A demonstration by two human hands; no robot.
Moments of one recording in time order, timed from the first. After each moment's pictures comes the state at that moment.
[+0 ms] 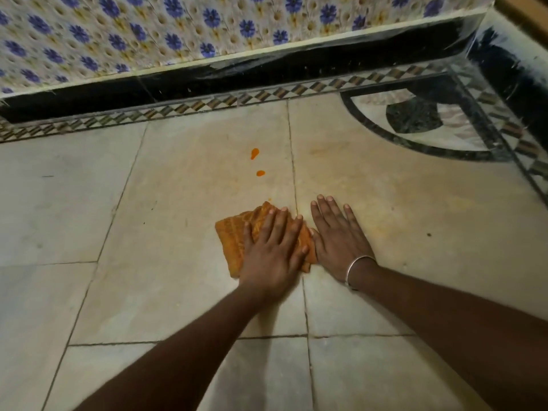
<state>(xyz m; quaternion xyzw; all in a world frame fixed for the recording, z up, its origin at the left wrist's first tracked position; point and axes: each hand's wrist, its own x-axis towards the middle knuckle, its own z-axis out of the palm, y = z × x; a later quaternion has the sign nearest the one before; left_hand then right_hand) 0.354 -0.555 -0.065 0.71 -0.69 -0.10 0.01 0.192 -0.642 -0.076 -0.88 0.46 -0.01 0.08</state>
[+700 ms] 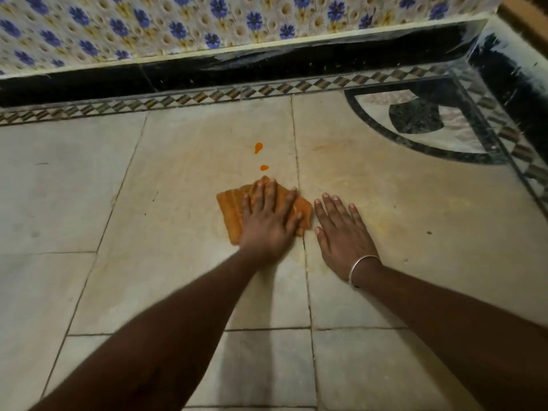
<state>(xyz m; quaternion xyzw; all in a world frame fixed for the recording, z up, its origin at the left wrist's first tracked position) 0.379 -0.599 -0.068 0.76 -0.64 -0.10 0.03 0.190 -0.636 -0.079 -0.88 0.47 0.00 0.07</state>
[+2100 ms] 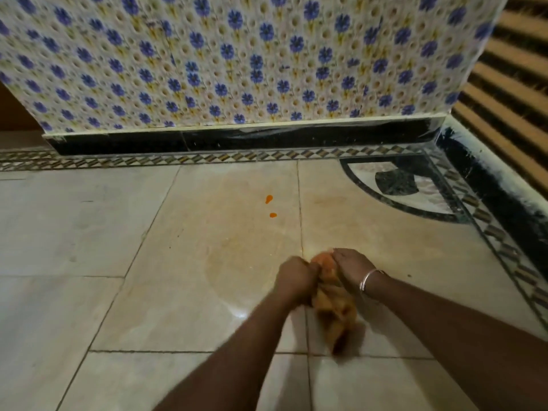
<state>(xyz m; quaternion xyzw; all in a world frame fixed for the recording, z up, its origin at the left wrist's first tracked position) 0.305 -0.559 0.031 0.80 -0.43 -0.38 0.19 0.174 -0.647 0.000 -0.67 0.56 -0.07 0.47</state>
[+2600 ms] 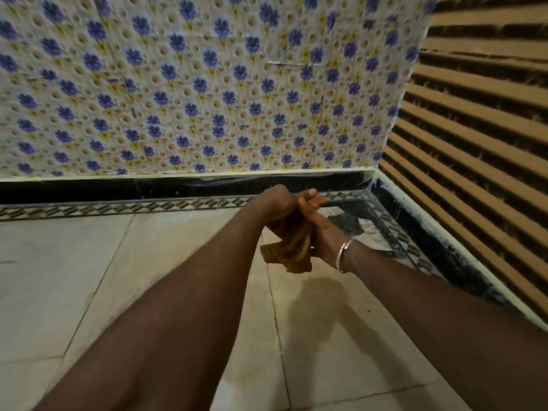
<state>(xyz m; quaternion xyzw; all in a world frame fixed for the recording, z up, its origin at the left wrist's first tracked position) 0.351 -0.682 0.221 0.68 -0.58 -0.39 0.21 0.207 -0.675 0.164 -0.49 0.44 -0.30 0.69</state>
